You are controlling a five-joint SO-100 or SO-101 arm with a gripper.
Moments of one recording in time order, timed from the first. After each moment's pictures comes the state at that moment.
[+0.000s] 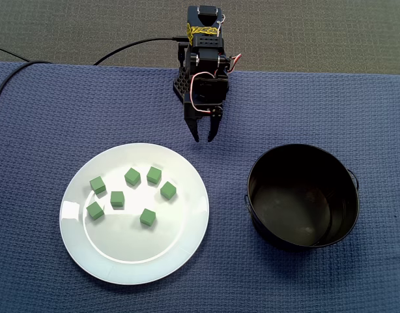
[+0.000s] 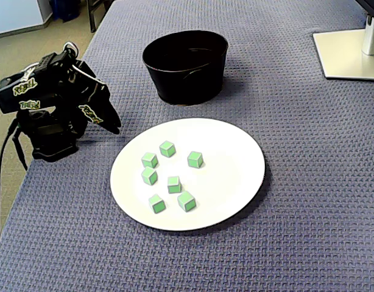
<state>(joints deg) 0.1 182.4 170.7 78.2 -82.5</state>
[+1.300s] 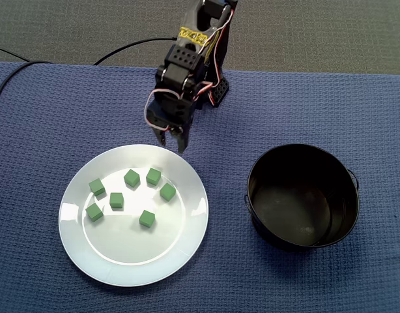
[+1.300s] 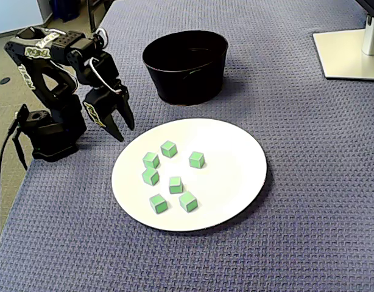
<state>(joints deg) 24.1 119.8 131.7 61.0 -79.5</state>
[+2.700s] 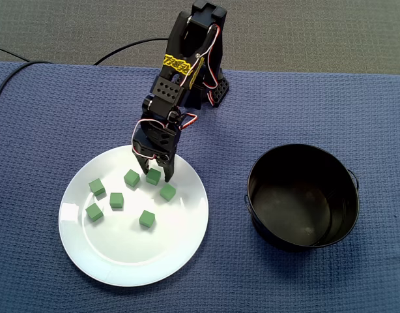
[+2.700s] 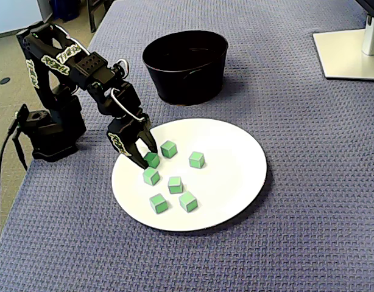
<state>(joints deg) 26.6 98.2 131.7 33.2 -87.1</state>
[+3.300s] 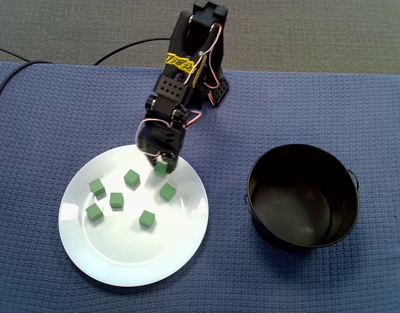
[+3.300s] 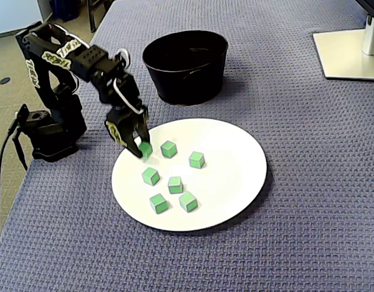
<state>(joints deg) 22.2 102.0 125.9 51.9 -78.6</state>
